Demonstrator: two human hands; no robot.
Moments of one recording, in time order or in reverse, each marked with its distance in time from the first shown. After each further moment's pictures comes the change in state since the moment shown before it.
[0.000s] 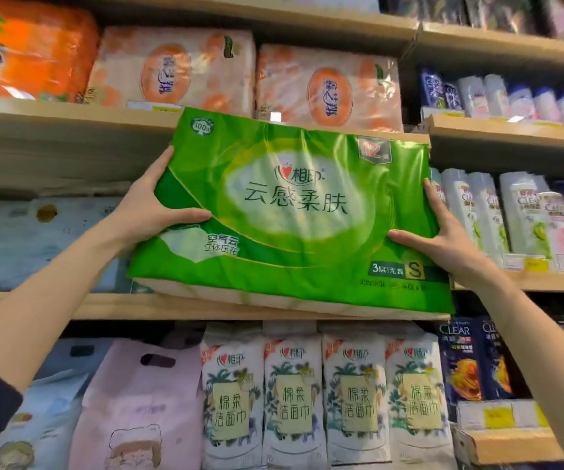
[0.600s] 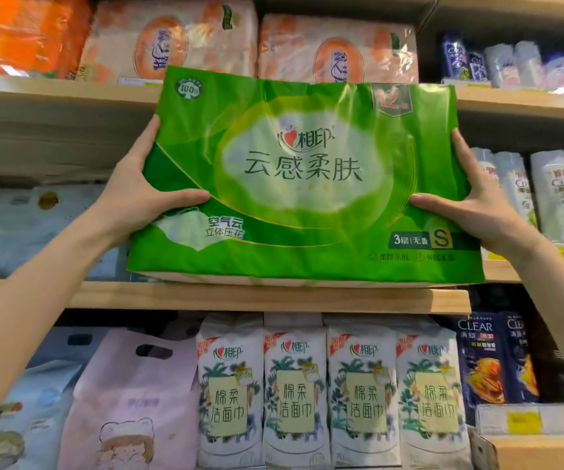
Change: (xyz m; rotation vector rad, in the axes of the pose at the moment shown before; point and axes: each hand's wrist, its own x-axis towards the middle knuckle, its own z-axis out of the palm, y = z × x) left_hand -0.002 -0.002 0.014 0.027 0.122 0.118; right_hand 0.028 0.003 -0.017 0.046 -0.008 -0.173
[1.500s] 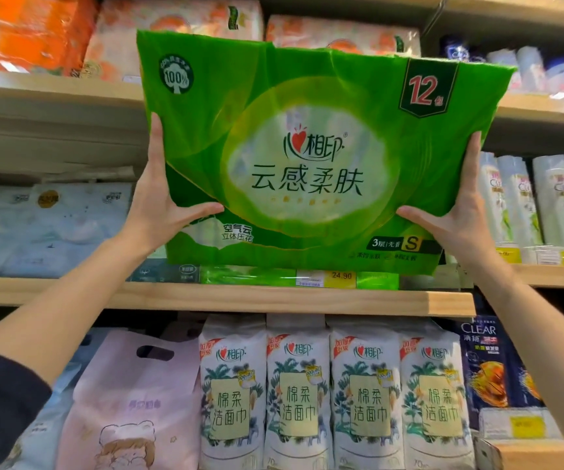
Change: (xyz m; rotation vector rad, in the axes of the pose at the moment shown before) left_hand 0.005 -0.034 0.021 0.265 0.108 0.296; right_hand 0.004 0.026 0.033 -0.218 0.268 -0.286
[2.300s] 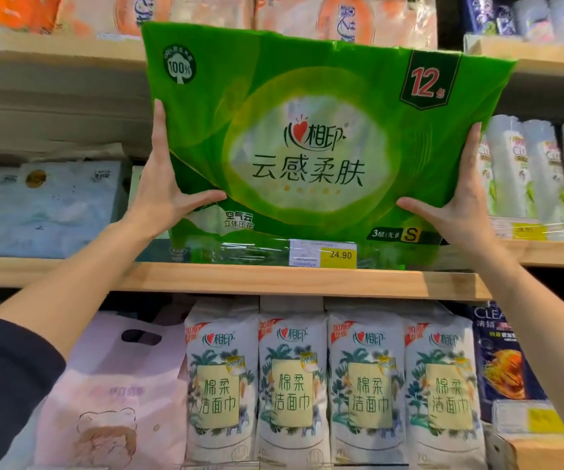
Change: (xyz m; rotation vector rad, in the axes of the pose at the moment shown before) left_hand -0.003 -0.016 0.045 0.011 -0.016 -0.023; right_hand -0.011 0.050 0.019 -0.071 -0.012 0.019
